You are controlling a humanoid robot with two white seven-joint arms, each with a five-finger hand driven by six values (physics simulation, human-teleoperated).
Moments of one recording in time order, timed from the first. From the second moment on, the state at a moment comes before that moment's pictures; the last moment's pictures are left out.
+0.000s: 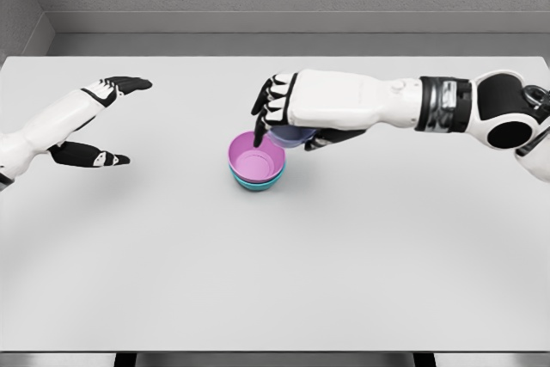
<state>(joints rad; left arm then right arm) -0.21 0.67 -0.11 -1.52 -0.12 -0.61 -0.42 -1.03 -0.75 1.10 -1.65 0.16 -0.59 0.24</state>
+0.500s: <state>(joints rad) -0.21 0.66 -0.10 -1.49 -0.12 -0.61 -0.42 -1.00 -0.70 1.11 -1.63 0.20 -0.59 0.24</state>
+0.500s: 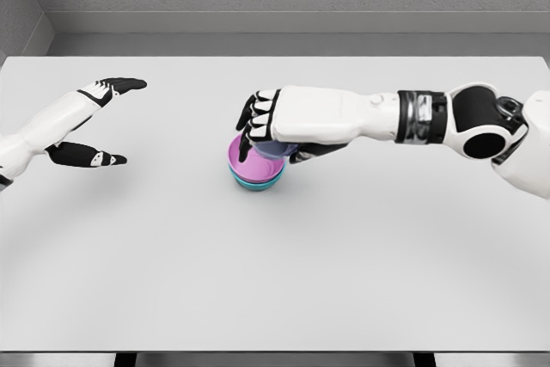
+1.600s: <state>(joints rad) -0.21 0.66 -0.10 -1.49 -0.12 -0.61 -0.42 -0.97 -0.59 1.13 -1.51 0.26 -0.59 0.24</state>
